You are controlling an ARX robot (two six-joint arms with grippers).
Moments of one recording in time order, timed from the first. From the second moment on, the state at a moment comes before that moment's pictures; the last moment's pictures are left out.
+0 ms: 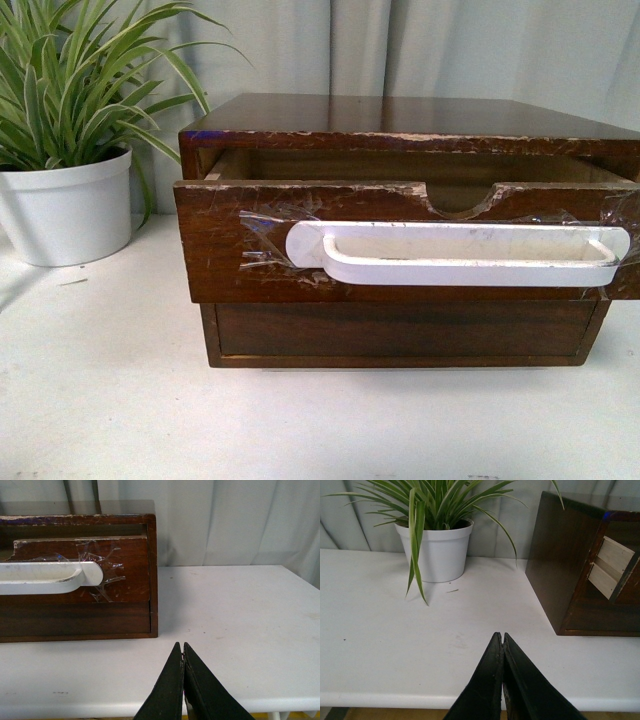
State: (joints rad) left arm 0.00 0.00 0.01 0.00 0.00 0.00; right arm 0.00 0.00 0.01 0.00 0.00 0.00
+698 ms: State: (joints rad) left arm 0.00 0.00 0.01 0.00 0.00 0.00; right arm 0.00 0.00 0.01 0.00 0.00 0.00
